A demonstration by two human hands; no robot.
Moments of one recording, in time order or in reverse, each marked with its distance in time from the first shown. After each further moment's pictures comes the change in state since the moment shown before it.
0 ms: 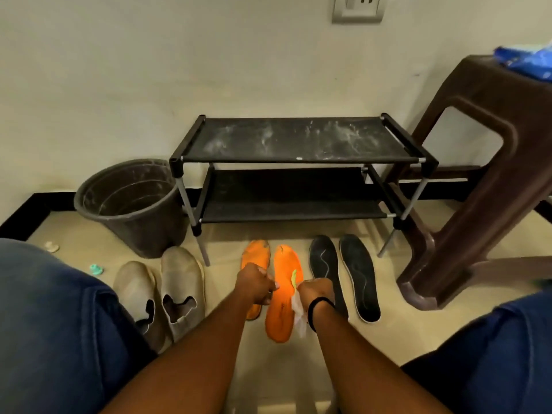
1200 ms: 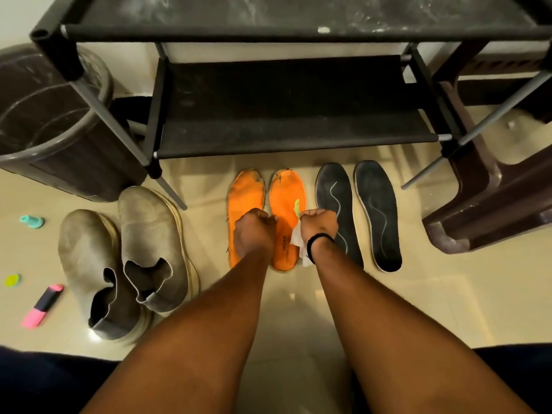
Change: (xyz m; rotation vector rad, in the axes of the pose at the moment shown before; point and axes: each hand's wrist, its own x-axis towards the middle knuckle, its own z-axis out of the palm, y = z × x) left_hand 0.122 -0.049 0.063 0.163 0.339 -0.006; right_hand 0.099 0.000 0.060 0.053 0.123 0.043
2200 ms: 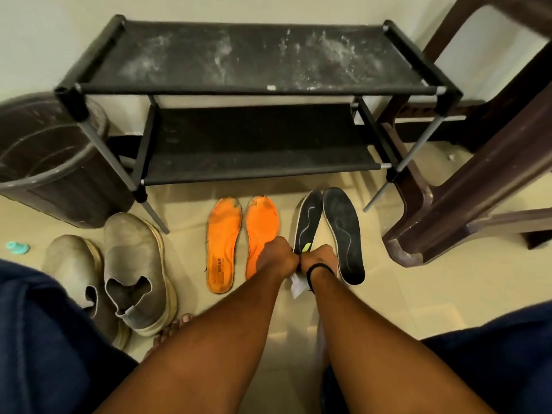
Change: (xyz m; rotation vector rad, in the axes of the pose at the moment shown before) left_hand -0.063 0.050 0.037 0.237 -0.410 0.220; right_hand -0.017 0.015 -0.080 -0.374 -0.019 0.063
